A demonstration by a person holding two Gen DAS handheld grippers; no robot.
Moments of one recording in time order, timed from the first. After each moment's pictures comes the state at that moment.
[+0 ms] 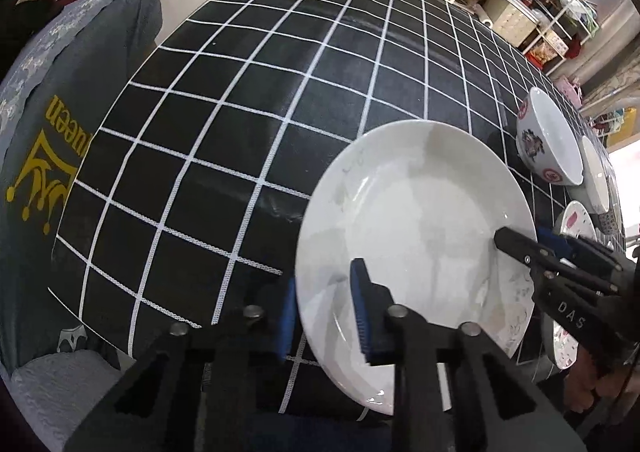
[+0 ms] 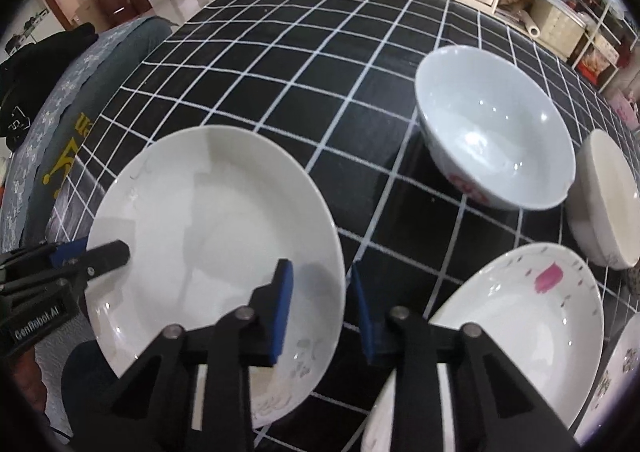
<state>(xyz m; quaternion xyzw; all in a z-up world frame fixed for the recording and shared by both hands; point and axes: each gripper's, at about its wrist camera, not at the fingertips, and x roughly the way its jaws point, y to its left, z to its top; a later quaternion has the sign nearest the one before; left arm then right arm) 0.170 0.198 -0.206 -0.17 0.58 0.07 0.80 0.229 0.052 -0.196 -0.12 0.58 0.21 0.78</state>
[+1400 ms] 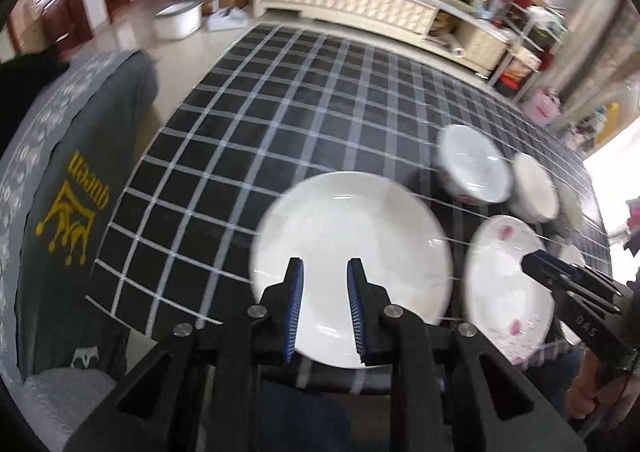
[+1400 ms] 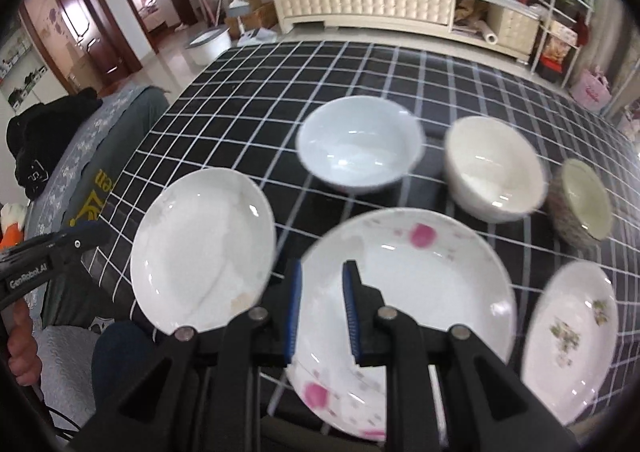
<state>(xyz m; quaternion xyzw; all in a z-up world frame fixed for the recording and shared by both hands) 0.148 0.141 -0.113 -0.13 0.51 0.05 0.85 0.191 -0.044 -0.115 -0.04 0.52 0.19 0.84</state>
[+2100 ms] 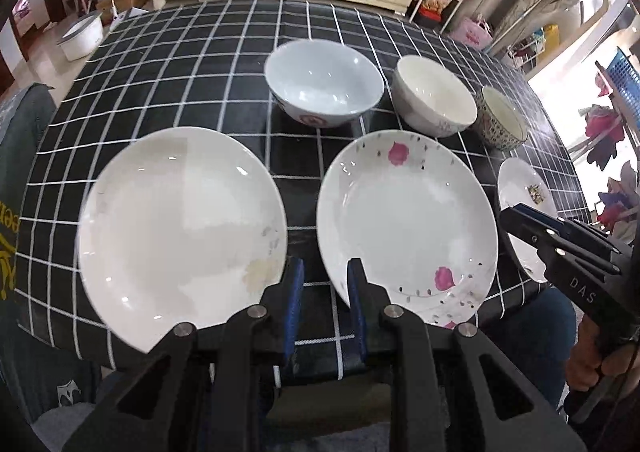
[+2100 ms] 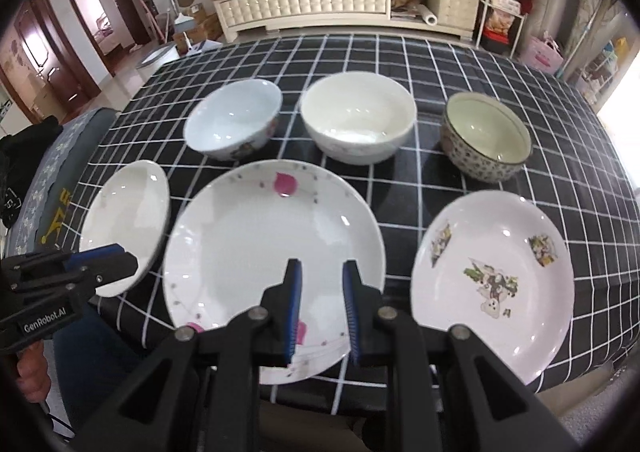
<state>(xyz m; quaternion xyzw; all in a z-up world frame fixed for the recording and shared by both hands) 0.170 0.011 -0.153 -0.07 0.56 -0.09 0.82 0.178 -0.145 -0.133 -0.01 0.52 0.11 0.85</state>
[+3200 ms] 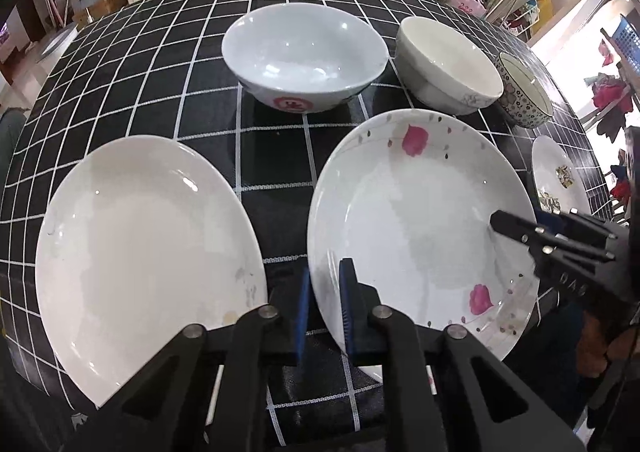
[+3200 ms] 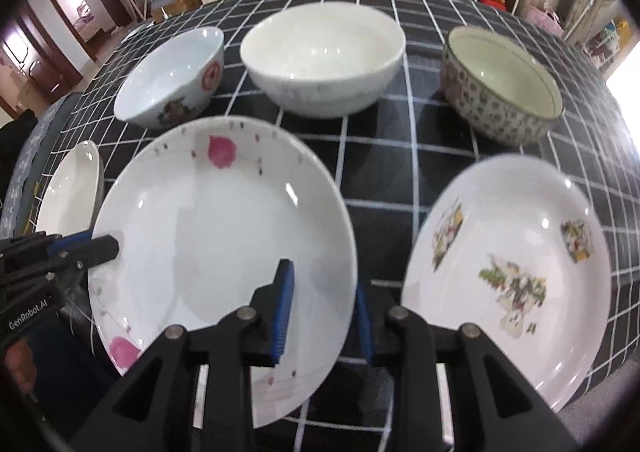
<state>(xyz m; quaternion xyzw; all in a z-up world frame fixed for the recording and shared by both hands) 0.212 -0.006 -0.201 -0.03 0.58 -0.11 0.81 0.204 -0.164 -0.187 -0.01 0.57 0.09 0.81</state>
